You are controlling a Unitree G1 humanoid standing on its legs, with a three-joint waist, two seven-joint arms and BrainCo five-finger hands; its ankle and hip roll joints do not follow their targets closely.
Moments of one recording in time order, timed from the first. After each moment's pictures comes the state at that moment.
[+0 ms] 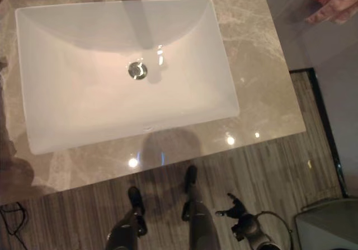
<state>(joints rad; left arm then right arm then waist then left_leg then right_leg) -1.04 1.10 -0.35 0.85 -0.49 -0.24 0.27 -0.07 -0.34 0.41 0.97 -0.03 -0.13 -0.10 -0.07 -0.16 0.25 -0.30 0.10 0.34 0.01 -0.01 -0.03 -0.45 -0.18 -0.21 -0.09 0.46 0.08</state>
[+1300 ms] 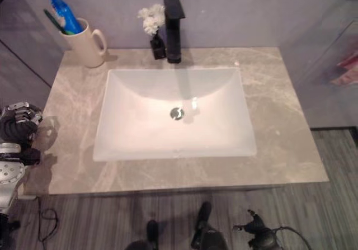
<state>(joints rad) -0.13 0.82 0.14 0.34 -0.19 -0.25 0.27 -0.05 -0.39 0.27 1.11 -0.11 -0.11 -0.11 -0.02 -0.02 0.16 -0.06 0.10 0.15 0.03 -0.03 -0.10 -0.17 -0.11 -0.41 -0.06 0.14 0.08</state>
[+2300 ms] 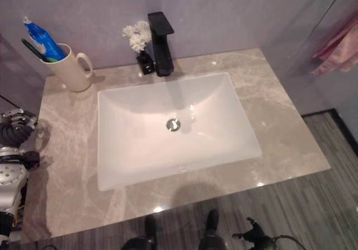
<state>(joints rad) -0.19 0.85 0.15 0.48 -0.18 -0.19 0.28 0.01 -0.36 0.25 1.12 -0.13 -0.10 -0.10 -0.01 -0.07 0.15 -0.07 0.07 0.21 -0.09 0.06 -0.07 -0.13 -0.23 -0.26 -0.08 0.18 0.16</state>
